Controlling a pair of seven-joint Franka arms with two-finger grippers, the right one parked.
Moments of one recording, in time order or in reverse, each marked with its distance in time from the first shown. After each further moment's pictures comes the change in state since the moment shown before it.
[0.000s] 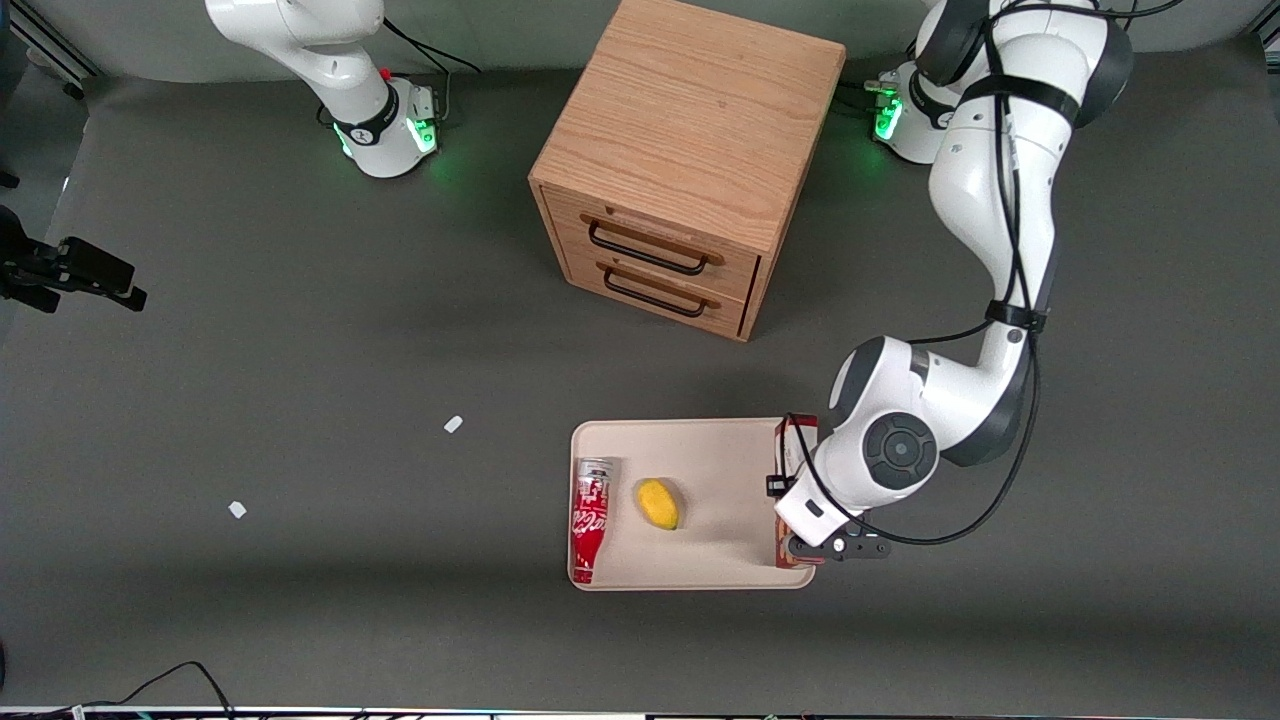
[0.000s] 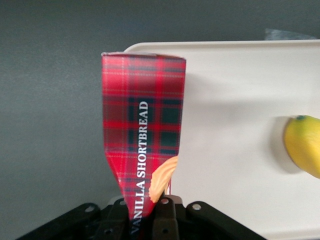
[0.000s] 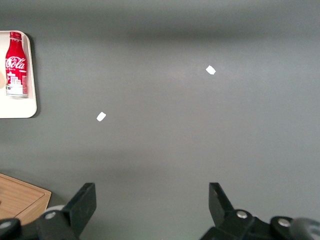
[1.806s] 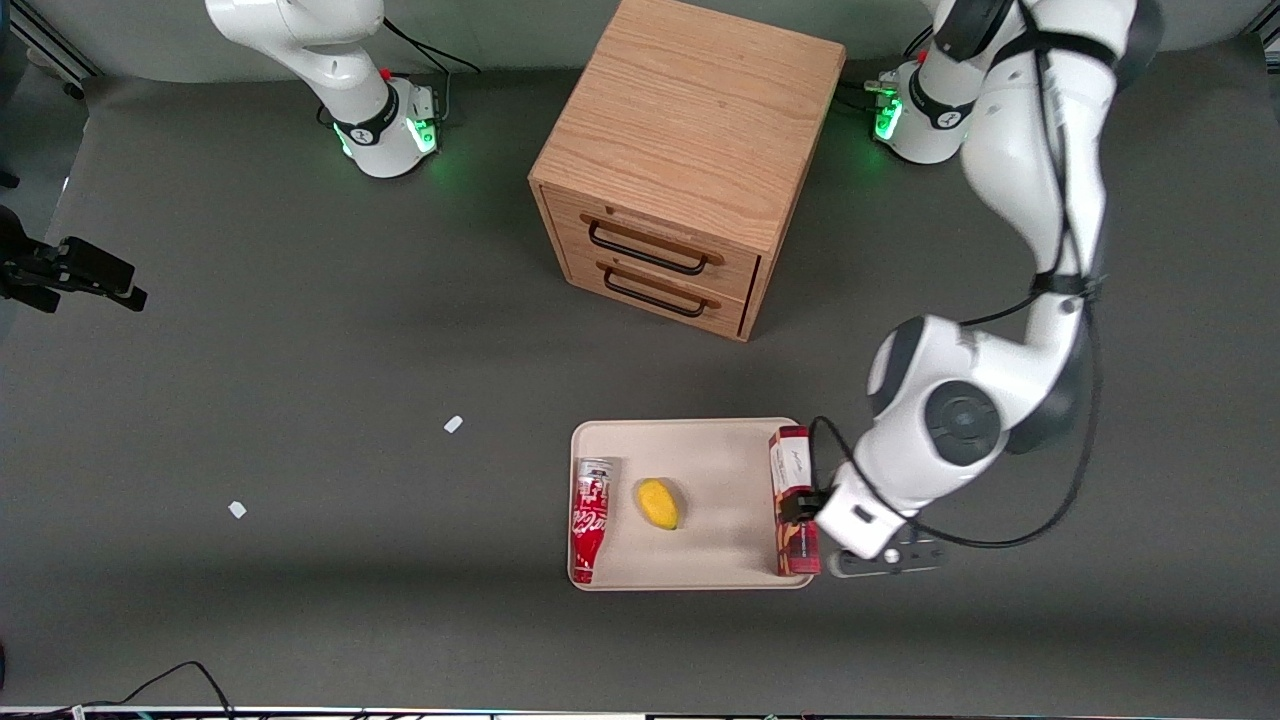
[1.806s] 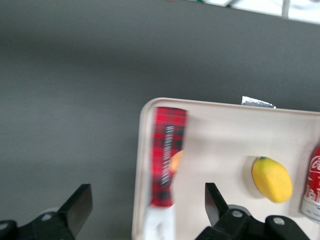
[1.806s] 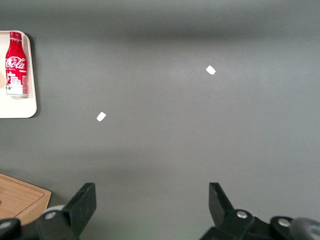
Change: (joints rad) arm 0.067 -0.199 0.012 -0.056 -0.028 -0.012 -0.069
